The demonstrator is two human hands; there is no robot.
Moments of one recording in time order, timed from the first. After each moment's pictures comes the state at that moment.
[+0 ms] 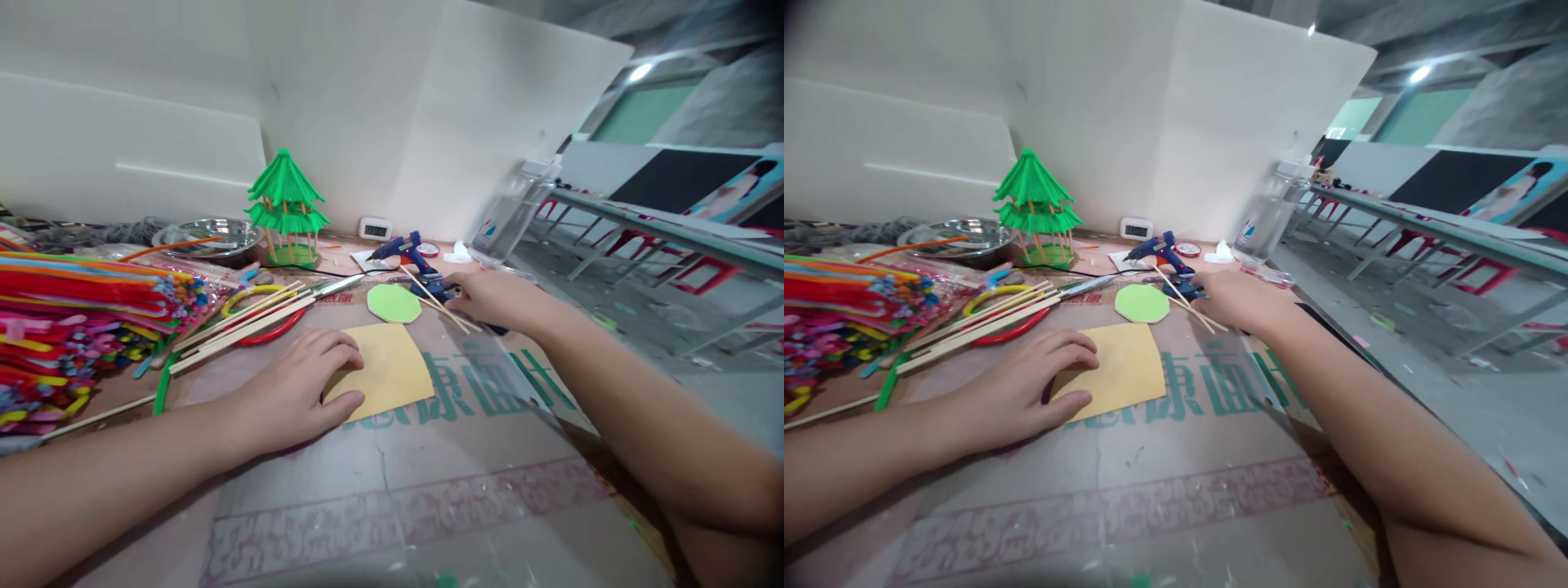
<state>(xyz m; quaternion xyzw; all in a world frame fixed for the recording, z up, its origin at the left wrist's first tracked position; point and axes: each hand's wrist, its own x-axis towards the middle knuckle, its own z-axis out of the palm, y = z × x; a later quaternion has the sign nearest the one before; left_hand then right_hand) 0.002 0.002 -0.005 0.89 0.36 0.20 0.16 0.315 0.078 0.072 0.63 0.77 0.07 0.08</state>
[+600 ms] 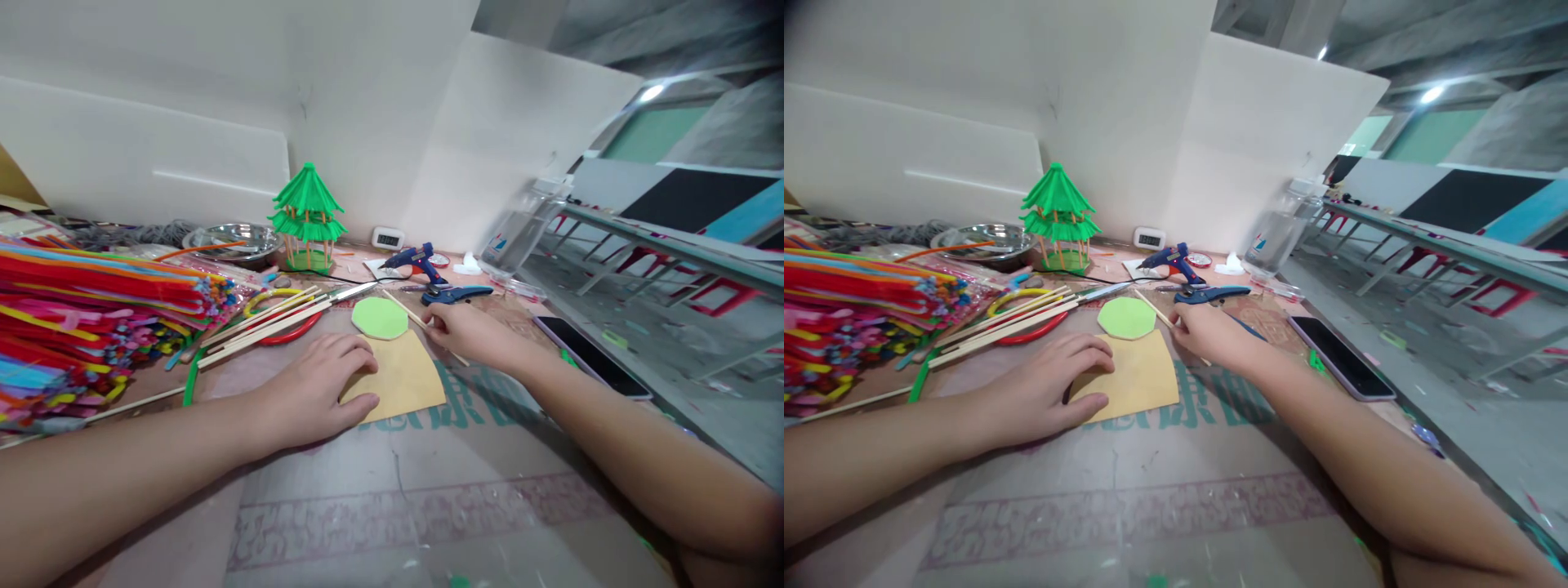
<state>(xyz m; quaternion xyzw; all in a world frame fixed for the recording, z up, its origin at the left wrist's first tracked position) 0.003 0.001 -0.005 0.89 0.36 0.21 0.16 0.269 0.057 0.049 0.59 0.81 0.02 0.04</state>
